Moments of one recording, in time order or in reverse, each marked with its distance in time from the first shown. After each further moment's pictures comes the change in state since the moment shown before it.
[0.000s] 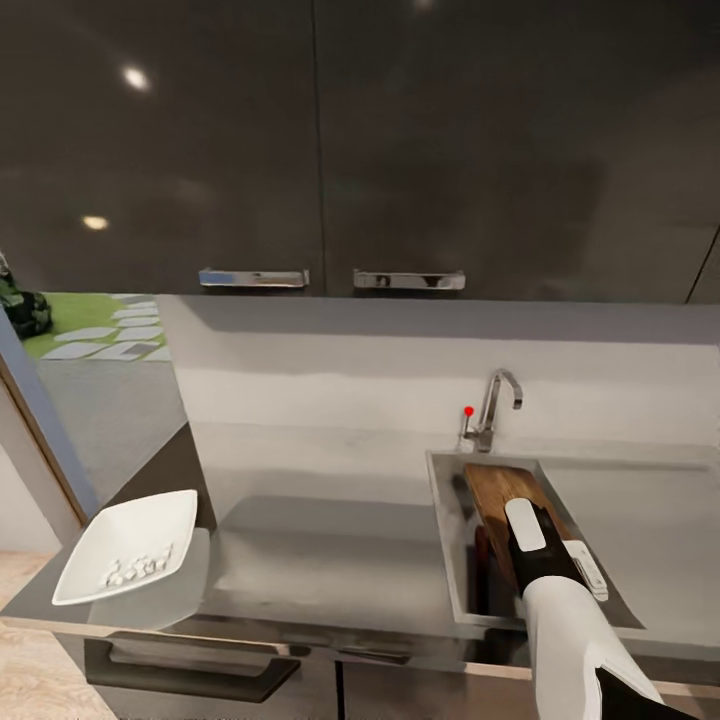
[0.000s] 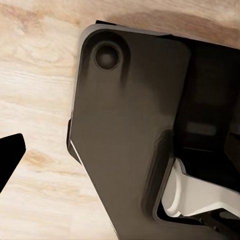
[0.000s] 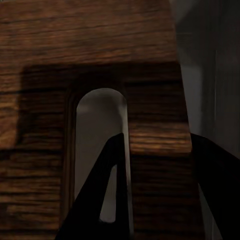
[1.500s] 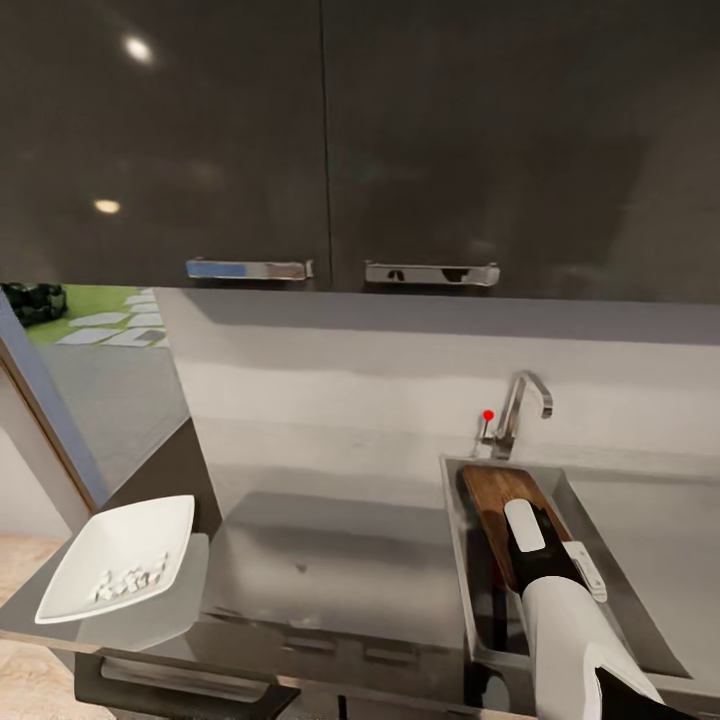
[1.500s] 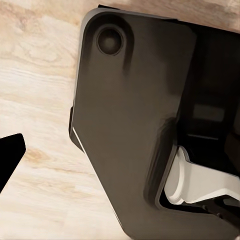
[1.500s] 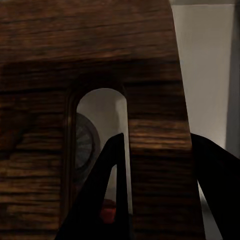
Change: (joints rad) left arm 0.000 0.001 0.000 0.000 -0.001 0.000 0.000; right arm 0.000 0.000 -0.001 0.008 -0.002 0.000 0.002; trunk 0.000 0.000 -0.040
